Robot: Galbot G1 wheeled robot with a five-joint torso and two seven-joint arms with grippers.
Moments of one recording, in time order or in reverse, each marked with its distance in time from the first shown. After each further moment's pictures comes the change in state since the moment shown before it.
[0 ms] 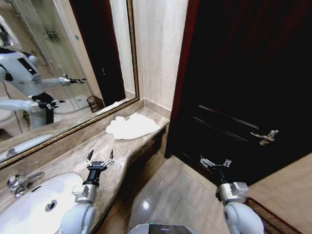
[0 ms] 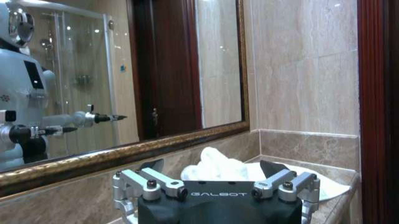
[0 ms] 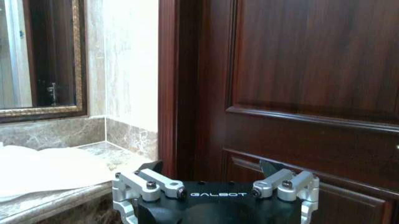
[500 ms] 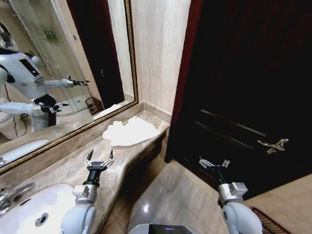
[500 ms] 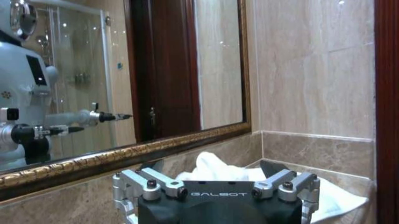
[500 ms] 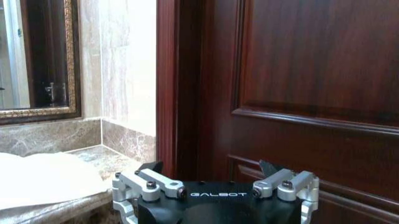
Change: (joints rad) left arm -0.006 0.000 0.002 0.006 -0.001 0.003 -0.010; right arm 0.004 0.003 -0.008 -0.003 -0.007 0.002 -0.015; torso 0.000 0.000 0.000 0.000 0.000
